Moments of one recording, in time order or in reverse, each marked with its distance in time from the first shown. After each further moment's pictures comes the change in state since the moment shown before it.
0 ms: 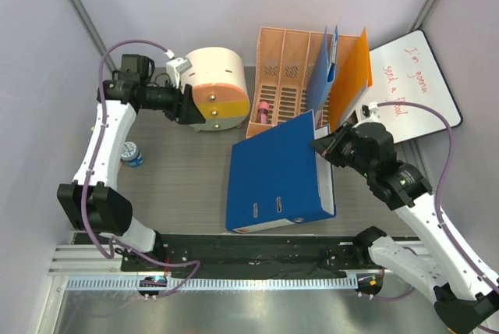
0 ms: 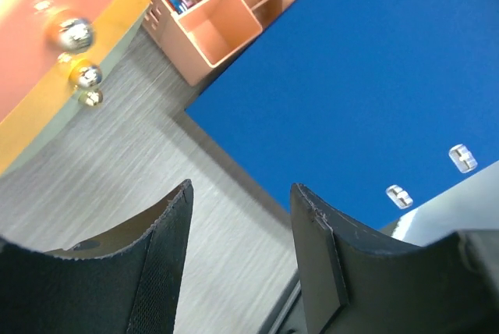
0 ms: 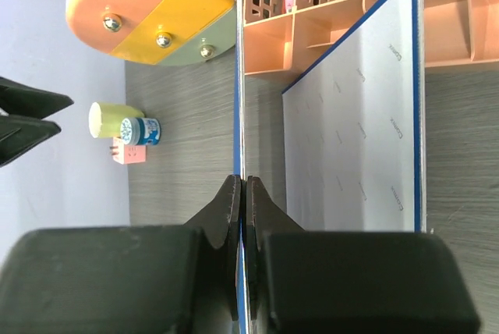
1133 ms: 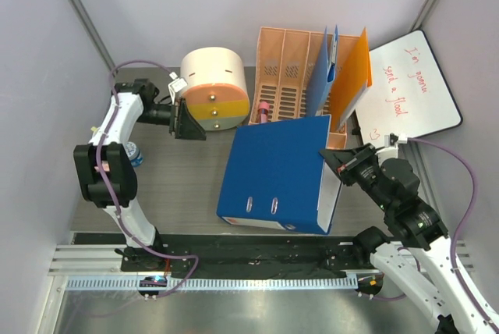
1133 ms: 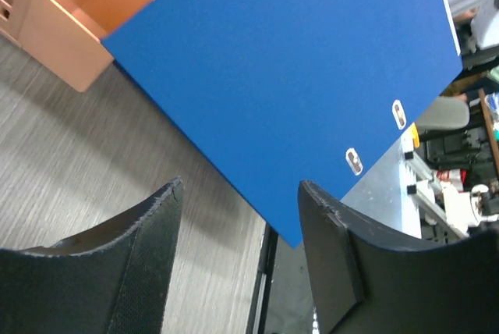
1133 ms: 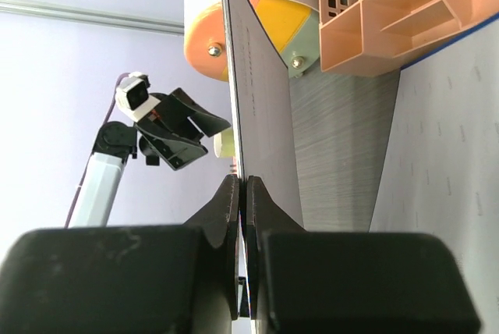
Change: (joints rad) left arm 0.138 0.265 -0.077 -0.306 0.500 0.499; right arm -0.013 -0.372 -0.240 0.099 -0.012 0.365
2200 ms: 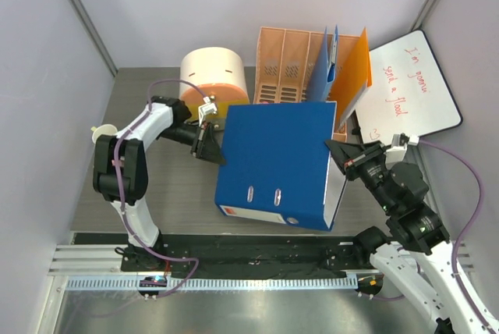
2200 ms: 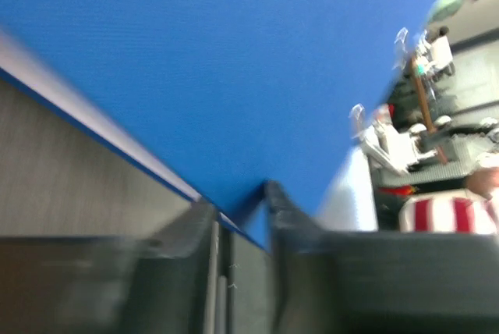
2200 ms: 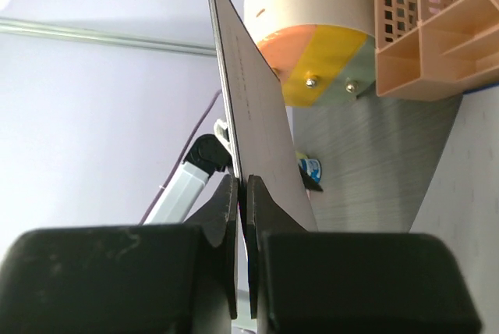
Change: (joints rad) left arm -0.220 0.047 -0.193 -0.021 0.053 0.161; right arm -0.005 -0.026 -0.009 0.114 0.016 0.084
